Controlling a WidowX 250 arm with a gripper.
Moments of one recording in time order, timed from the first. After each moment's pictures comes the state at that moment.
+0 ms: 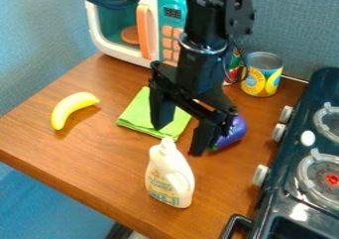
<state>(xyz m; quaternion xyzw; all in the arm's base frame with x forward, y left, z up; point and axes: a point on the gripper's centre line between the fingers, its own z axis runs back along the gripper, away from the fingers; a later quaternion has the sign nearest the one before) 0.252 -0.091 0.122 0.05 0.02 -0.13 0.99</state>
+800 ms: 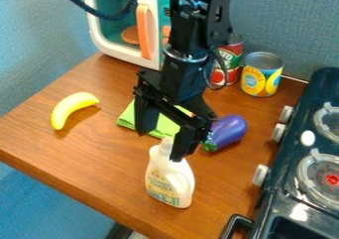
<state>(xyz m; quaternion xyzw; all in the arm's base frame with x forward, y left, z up) 0.253 -0.070 0.105 0.05 0.06 -0.13 0.99</state>
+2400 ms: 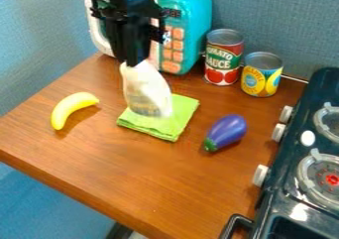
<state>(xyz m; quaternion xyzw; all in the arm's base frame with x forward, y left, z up) 0.291 -0.004 0.174 0.00 -0.06 -0.09 0.99</state>
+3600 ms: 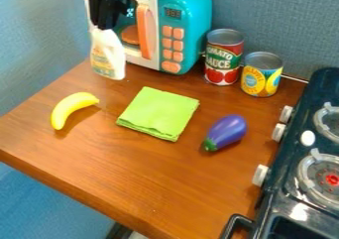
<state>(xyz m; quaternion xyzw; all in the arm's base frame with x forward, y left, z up) 0.400 0.114 0.146 0.09 0.04 -0.12 0.99</state>
